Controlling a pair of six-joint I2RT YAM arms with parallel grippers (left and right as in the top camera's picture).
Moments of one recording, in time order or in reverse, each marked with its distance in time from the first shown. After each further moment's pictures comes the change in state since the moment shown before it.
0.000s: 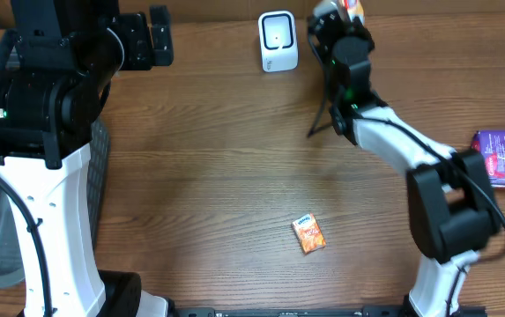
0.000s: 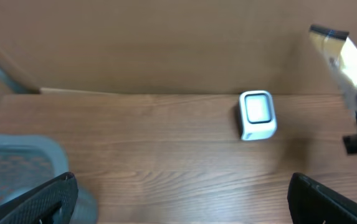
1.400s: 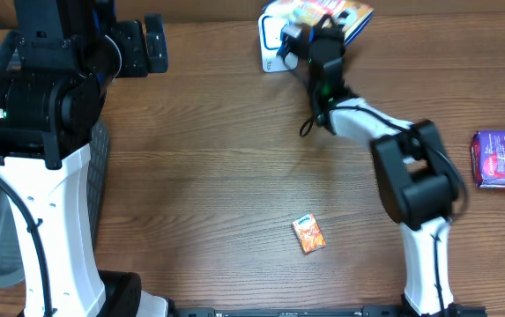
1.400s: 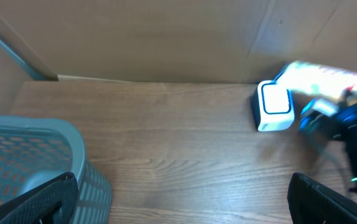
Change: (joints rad) left arm 0.000 0.000 0.000 -0.054 -0.056 0.000; right arm 0.015 0.241 0.169 0.009 0.102 -0.802
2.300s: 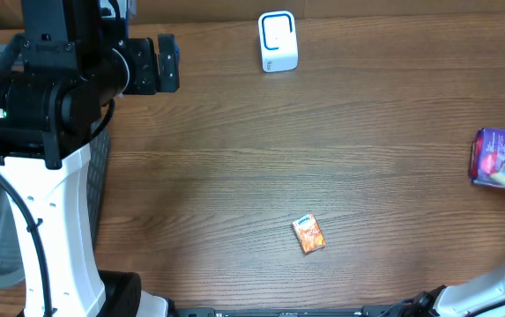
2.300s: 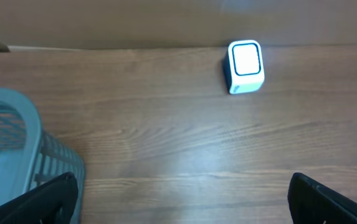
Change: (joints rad) left arm 0.000 0.000 0.000 -0.119 0.140 0.000; right arm -1.104 -0.402 -0.122 -1.512 -0.333 1.795
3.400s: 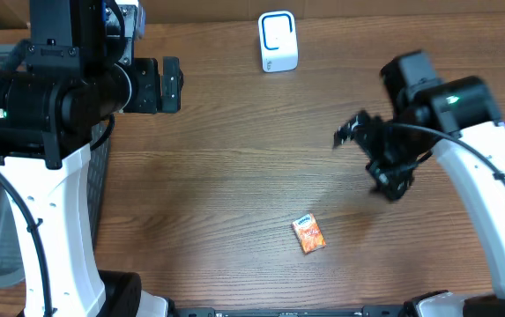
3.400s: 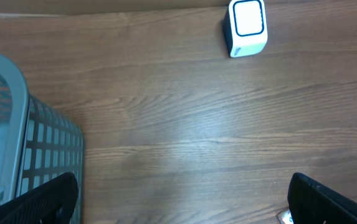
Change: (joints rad) left arm 0.000 0.000 0.000 -0.131 0.022 0.032; right arm 1.062 -0.325 0.158 -0.673 -0.536 0.861
